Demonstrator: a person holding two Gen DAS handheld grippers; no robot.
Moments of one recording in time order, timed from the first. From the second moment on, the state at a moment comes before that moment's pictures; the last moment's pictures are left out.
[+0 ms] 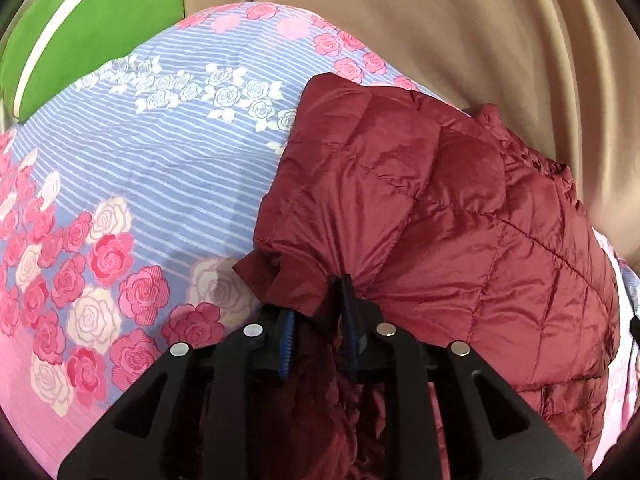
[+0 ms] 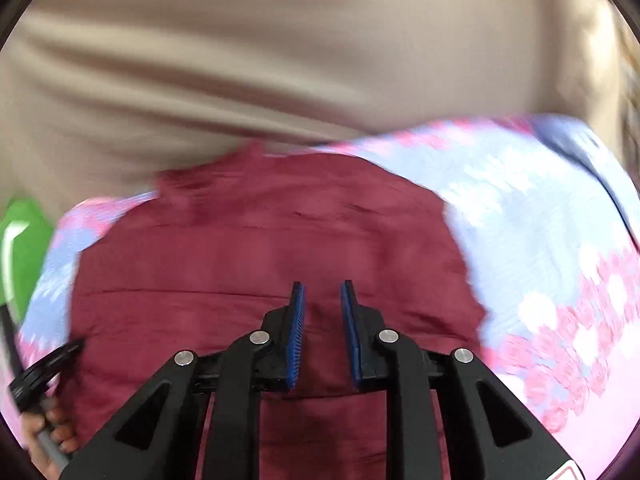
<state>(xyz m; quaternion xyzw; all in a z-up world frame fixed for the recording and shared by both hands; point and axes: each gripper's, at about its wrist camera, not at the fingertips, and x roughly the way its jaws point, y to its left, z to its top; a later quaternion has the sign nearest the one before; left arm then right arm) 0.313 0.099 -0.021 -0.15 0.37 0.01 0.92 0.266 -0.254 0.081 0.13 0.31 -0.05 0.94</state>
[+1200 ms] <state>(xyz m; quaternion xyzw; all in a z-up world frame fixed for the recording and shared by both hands) 0.321 0.080 -0.020 -0.10 0.39 0.02 0.92 0.280 -0.293 0.079 0.16 0.29 -0.04 0.94</state>
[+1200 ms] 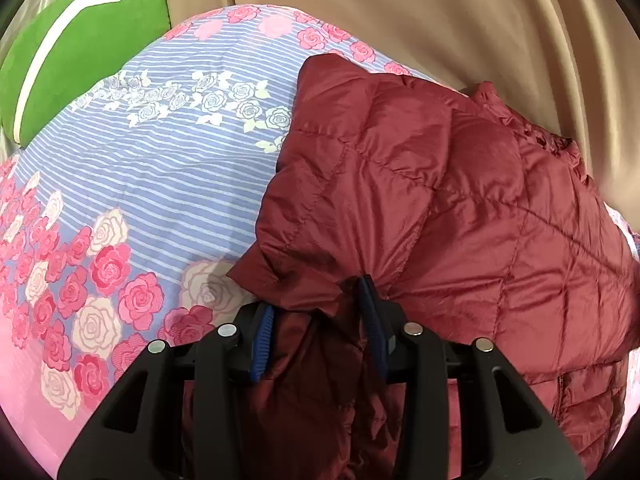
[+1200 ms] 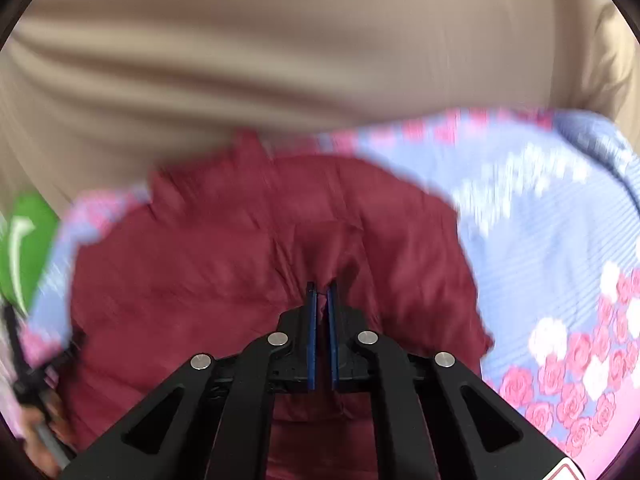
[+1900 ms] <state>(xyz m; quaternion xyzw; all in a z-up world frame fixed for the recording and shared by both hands) 0.324 0.075 -0.024 -0.08 0.39 0.03 0.92 0.275 -0.306 0.054 0.16 0.36 -0.07 0.92</state>
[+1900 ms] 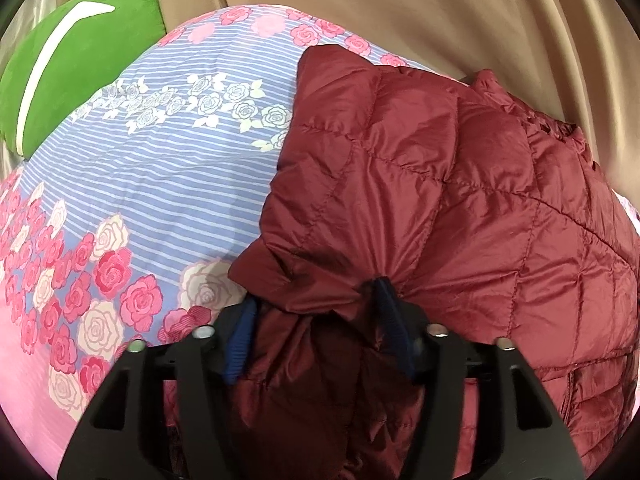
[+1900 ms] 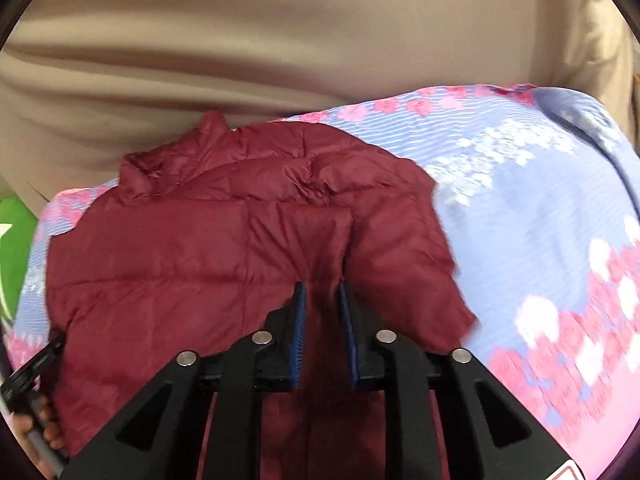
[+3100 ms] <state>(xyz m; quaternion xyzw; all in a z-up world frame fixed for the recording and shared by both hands) 0.031 0.189 -0.013 -0.16 0.46 -0.14 0.86 -0.088 -0.290 -0.003 0.27 0.38 -0.01 0.89</state>
